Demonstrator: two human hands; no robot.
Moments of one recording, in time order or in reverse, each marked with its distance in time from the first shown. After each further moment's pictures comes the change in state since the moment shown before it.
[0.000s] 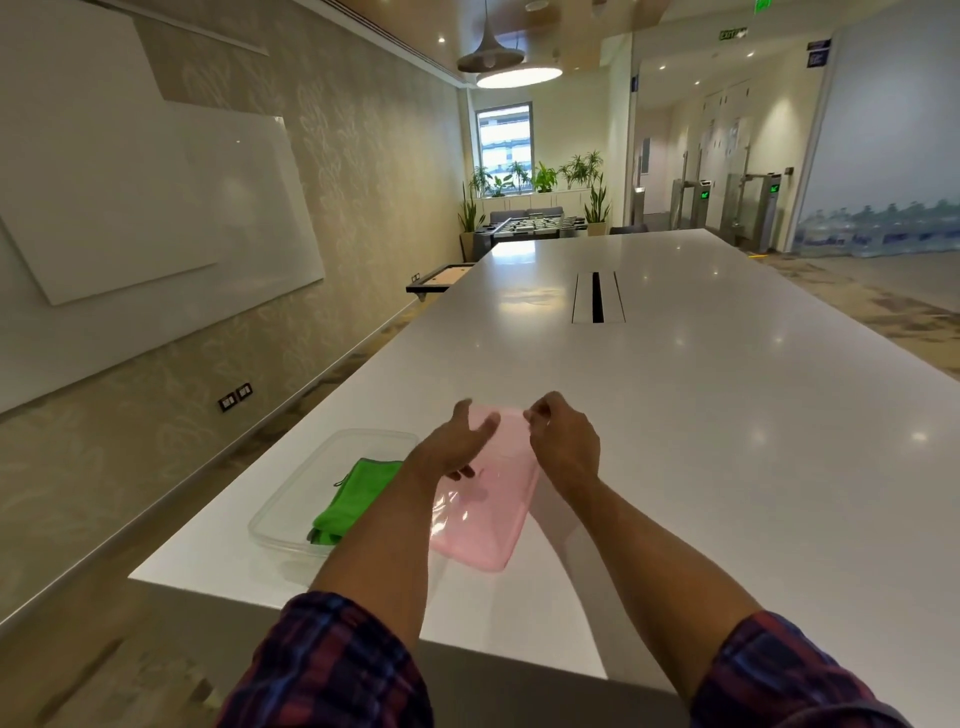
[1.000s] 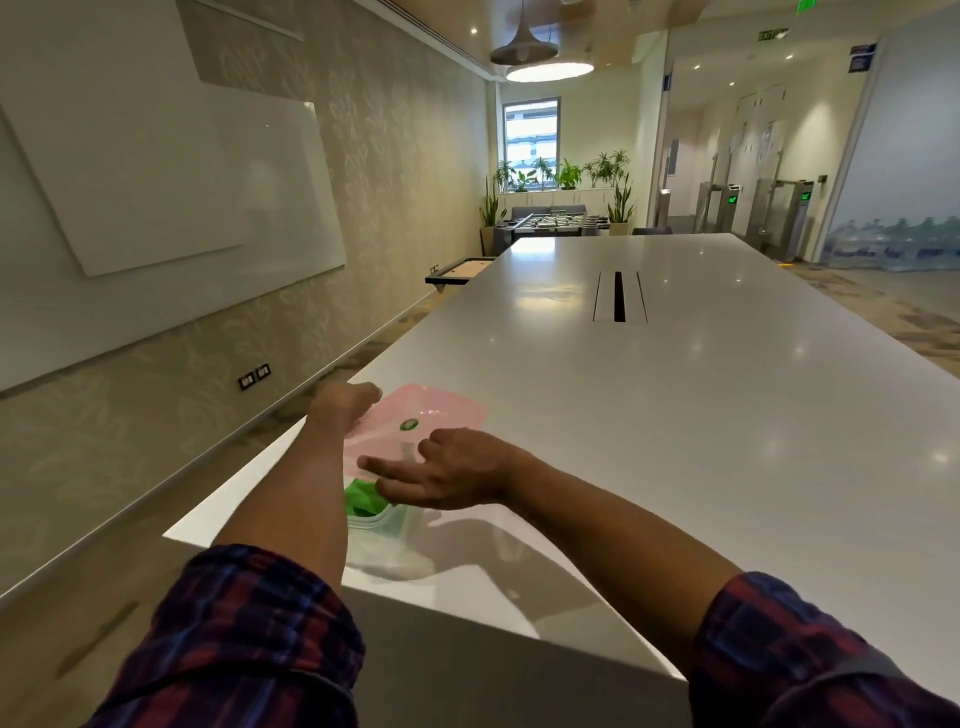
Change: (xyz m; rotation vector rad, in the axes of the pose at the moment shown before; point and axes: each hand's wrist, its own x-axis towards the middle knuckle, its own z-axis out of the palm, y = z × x) left_hand -0.022 -0.084 -0.126 -0.226 0.426 -0.356; right_hand -0.067 -0.106 0.020 -0.676 -0.217 -1.883
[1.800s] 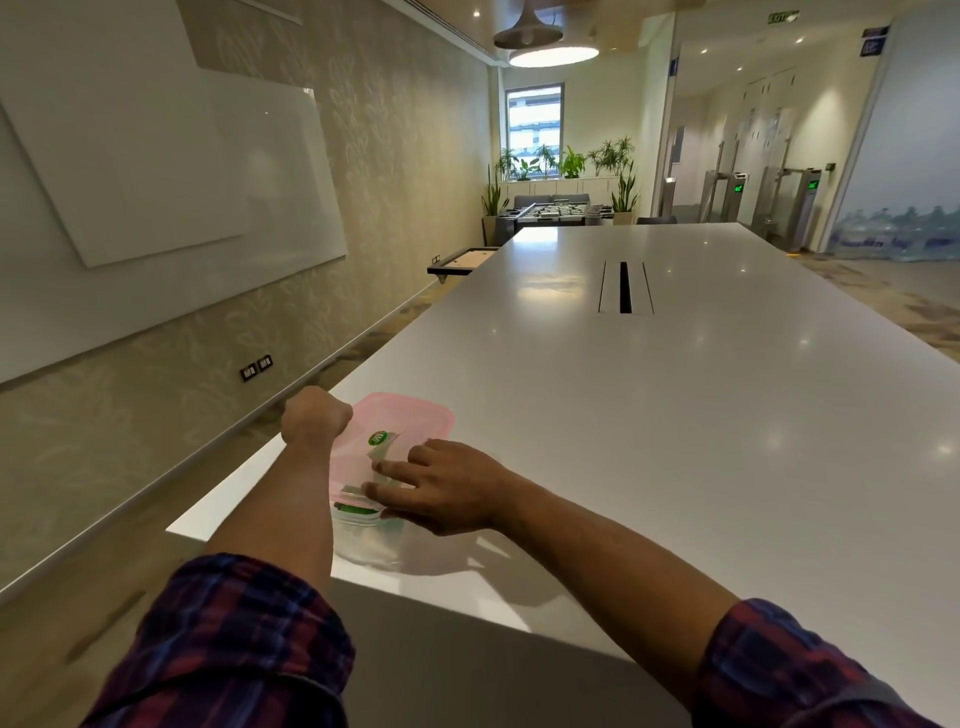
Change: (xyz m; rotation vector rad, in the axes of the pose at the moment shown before) left_hand 0.005 -0.030 -0.013 0.451 0.265 -0.011; right_hand 0.013 -0.027 0.010 0.300 0.124 0.247
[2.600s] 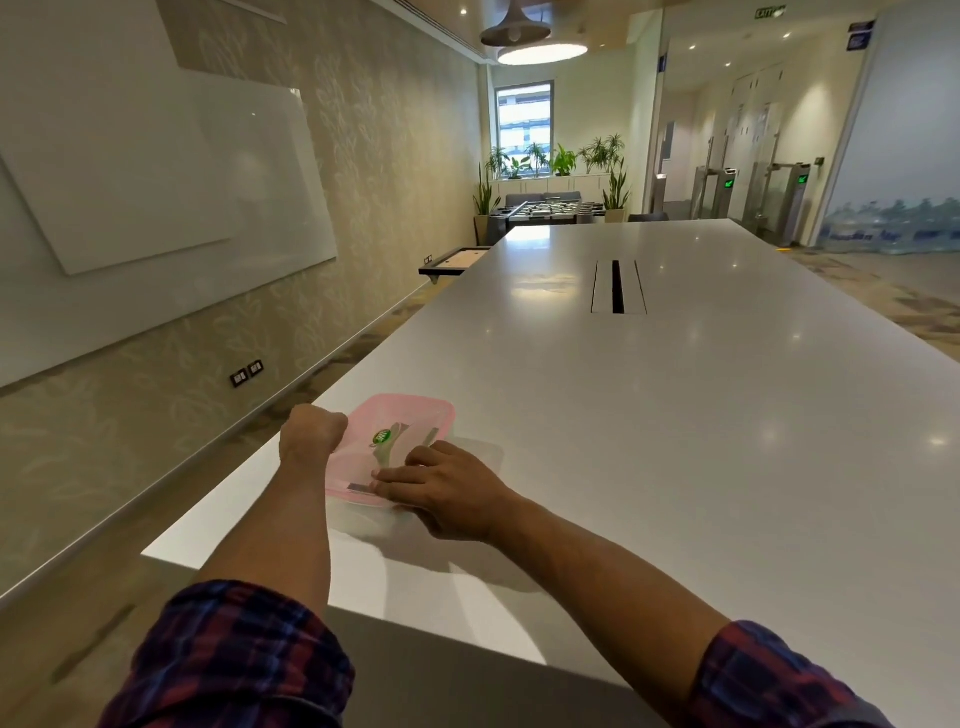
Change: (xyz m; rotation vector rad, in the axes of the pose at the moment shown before) left_hand 0.012 0.008 0.022 -0.208 -0.054 -0.065; right_hand -0.017 0.014 0.035 0.234 0.121 0.257
